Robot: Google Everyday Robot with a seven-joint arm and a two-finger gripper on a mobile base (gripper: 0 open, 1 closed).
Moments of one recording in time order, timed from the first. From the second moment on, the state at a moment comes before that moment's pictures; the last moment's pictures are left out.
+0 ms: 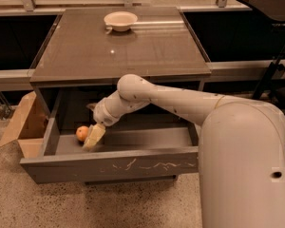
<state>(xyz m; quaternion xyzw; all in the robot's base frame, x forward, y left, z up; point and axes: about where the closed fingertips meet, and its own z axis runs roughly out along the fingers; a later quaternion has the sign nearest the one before) 0.623 0.195 0.626 -0.67 0.61 0.29 0.30</state>
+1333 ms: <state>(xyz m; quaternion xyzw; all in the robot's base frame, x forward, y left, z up) 0.620 0.192 0.654 -0.66 0.58 0.33 0.34</state>
